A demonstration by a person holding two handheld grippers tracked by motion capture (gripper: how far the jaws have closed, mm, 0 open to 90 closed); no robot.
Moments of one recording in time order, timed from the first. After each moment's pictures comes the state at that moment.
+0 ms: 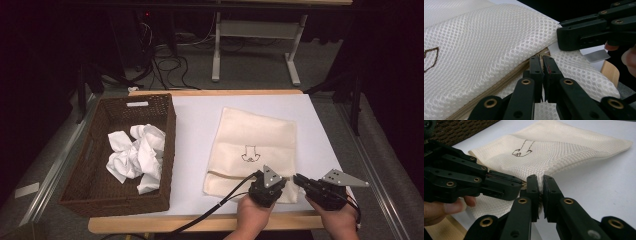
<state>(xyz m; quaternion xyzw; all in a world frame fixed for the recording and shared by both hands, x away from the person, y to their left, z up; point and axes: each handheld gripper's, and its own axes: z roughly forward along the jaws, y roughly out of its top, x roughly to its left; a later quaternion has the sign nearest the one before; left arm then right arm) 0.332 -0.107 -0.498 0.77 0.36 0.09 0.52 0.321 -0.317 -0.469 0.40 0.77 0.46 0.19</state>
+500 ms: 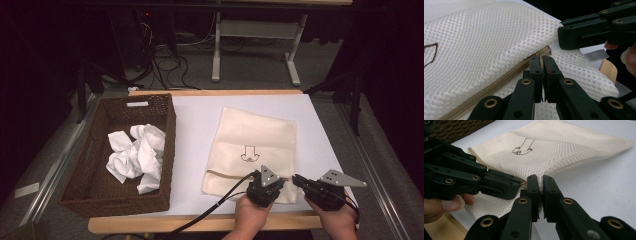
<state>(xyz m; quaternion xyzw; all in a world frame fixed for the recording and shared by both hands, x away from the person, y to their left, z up) 0.334 -0.102 -0.501 0.77 0.36 0.08 0.52 0.321 -0.314 -0.470 0.40 0.78 0.45 0.19</state>
